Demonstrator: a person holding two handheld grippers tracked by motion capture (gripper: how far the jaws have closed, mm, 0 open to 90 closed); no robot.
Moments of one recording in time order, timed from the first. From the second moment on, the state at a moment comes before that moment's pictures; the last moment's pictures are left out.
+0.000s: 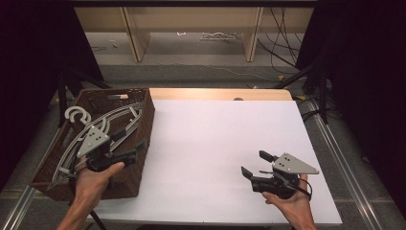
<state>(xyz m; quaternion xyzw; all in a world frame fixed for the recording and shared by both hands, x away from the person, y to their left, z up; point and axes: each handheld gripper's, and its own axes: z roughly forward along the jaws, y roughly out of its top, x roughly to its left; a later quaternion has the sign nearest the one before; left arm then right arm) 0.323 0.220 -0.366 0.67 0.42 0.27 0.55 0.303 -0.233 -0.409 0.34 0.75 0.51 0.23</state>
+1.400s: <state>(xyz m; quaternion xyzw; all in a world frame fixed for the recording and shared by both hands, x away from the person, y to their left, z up) 0.283 0.184 -0.430 0.71 0.34 0.26 0.56 0.274 -0.230 -0.425 0.34 0.73 0.55 0.23</state>
